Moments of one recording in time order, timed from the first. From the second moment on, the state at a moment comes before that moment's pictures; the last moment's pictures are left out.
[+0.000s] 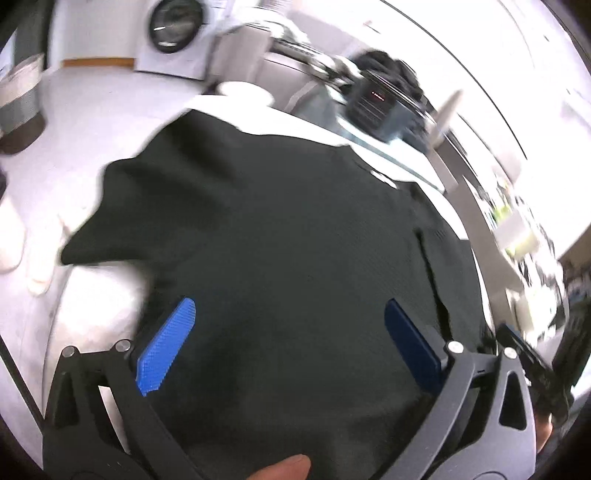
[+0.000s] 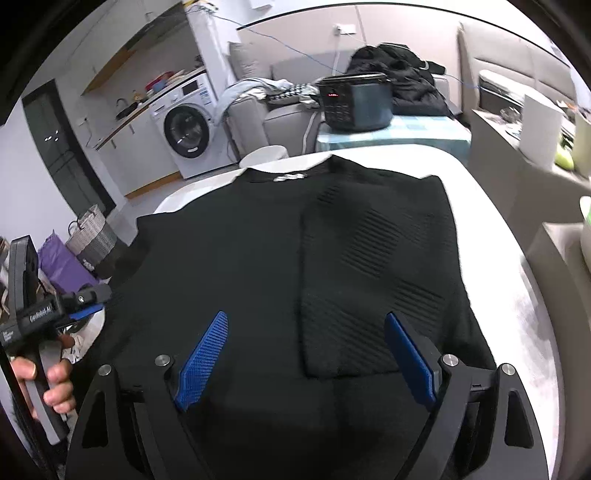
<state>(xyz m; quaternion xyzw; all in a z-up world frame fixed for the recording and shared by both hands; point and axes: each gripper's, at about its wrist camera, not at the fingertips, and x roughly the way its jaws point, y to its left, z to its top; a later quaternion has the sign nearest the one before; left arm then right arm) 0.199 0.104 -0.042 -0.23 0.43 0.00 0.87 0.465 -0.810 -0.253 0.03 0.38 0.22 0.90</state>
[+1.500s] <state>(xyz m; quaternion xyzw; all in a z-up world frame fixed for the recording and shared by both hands) 0.246 0.018 -0.025 -0.03 0.41 -0.13 0.90 0.468 -0.778 -0.261 0.02 0.40 0.24 0.88</state>
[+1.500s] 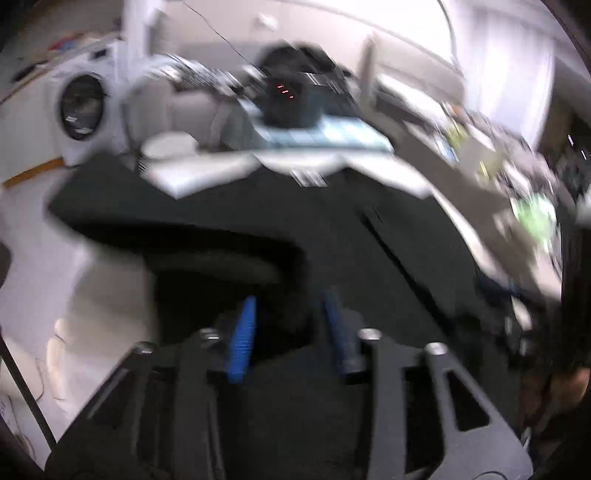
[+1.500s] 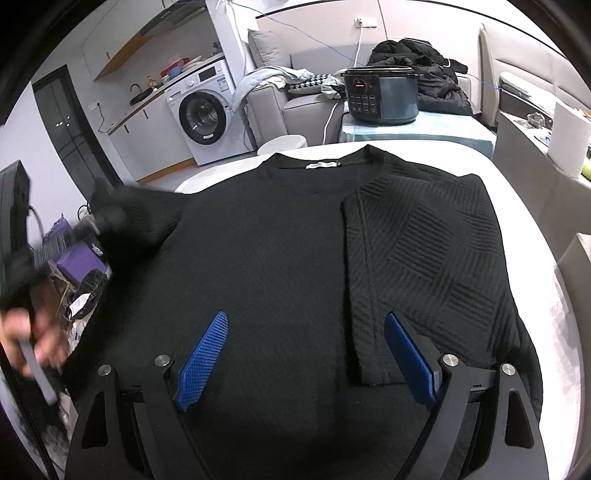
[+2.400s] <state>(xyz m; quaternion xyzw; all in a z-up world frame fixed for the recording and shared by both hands) 0.216 0.153 -0.108 -0.16 0.48 0.00 0.86 0.515 -0.662 -0.314 0.04 0.47 0.36 0.80</state>
